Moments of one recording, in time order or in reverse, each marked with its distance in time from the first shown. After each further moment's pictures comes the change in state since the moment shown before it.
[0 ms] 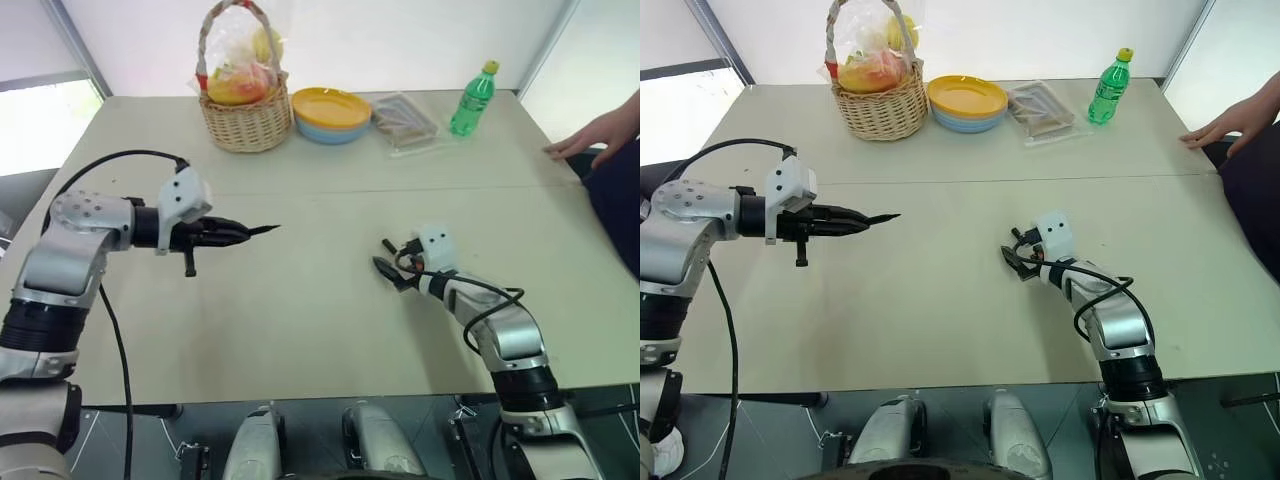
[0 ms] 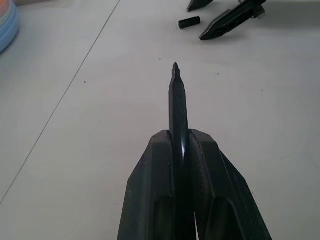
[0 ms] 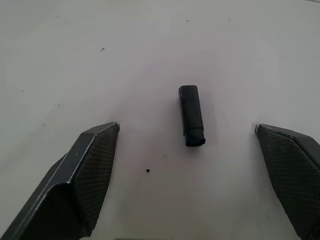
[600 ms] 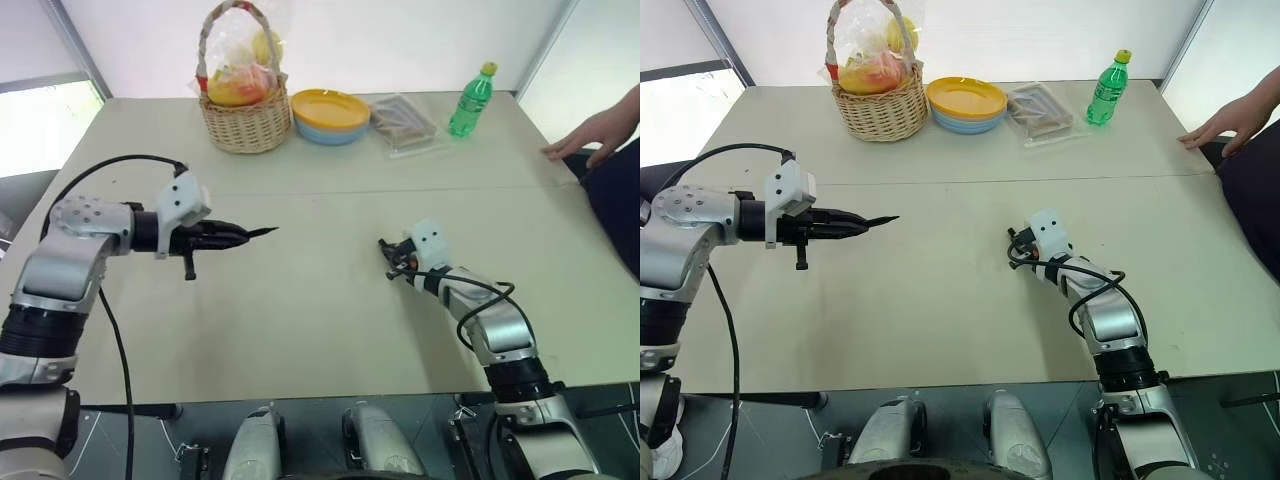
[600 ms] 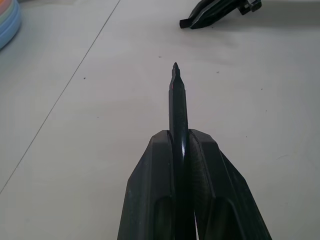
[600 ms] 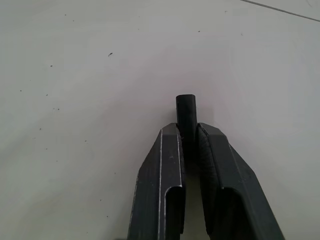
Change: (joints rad) left arm 0.028 0.002 0.009 -0.011 -0.013 0.011 0.013; right arm -0.024 -0.011 0.032 0.080 -0.069 -0.111 0.058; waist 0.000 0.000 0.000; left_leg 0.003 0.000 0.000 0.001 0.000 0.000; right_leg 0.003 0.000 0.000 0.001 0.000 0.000
